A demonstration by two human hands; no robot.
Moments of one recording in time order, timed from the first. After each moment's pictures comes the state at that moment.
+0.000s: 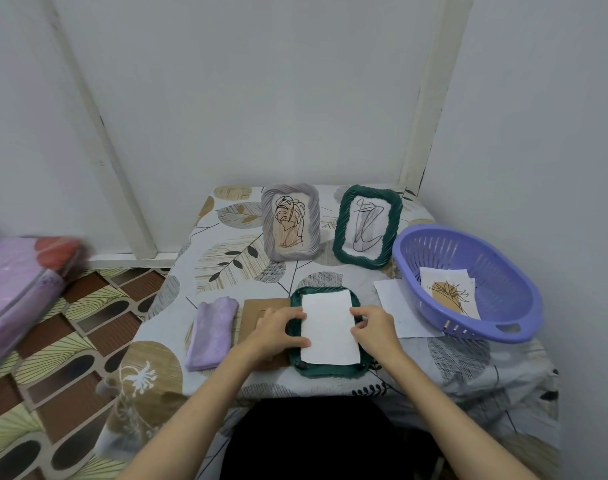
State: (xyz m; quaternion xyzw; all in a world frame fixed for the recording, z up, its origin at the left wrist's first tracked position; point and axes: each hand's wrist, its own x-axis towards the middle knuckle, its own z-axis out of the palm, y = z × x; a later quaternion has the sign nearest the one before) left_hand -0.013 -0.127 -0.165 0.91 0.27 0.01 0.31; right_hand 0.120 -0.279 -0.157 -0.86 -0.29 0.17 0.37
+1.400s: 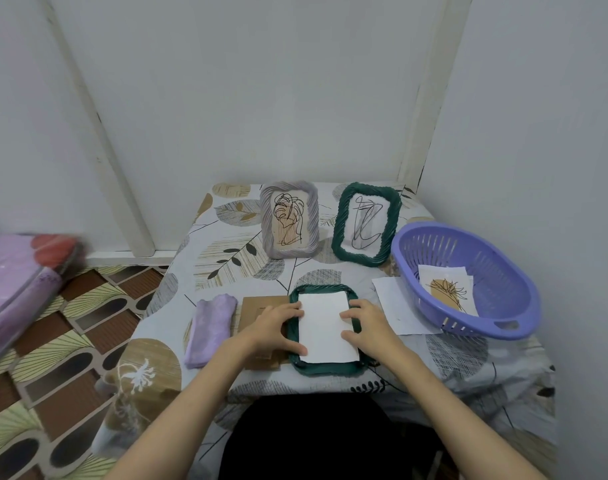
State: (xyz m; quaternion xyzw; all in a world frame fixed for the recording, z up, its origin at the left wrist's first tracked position) left_hand -0.016 -0.114 -0.167 0.94 0.19 -0.04 0.29; right_hand 0.128 -0.281 -0.159 -0.86 -0.43 0.15 0.24
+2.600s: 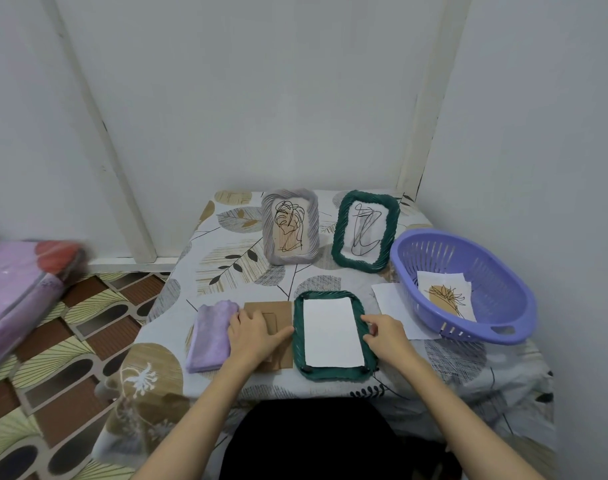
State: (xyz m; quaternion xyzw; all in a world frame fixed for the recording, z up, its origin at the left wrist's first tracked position) left_hand -0.028 -0.130 -0.169 0.86 0.48 0.05 0.19; right_hand 0.139 -0.299 -0.155 -0.88 -0.35 0.17 0.26
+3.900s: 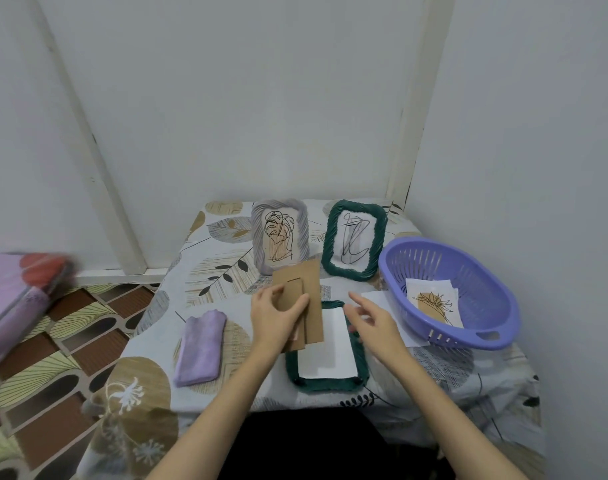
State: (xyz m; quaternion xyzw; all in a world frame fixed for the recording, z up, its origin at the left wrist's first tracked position) left_hand 0.011 -0.163 -0.125 0.72 0.40 0.35 0.45; right_hand 0.117 -0.305 -0.116 -0.76 -0.30 0.20 0.54
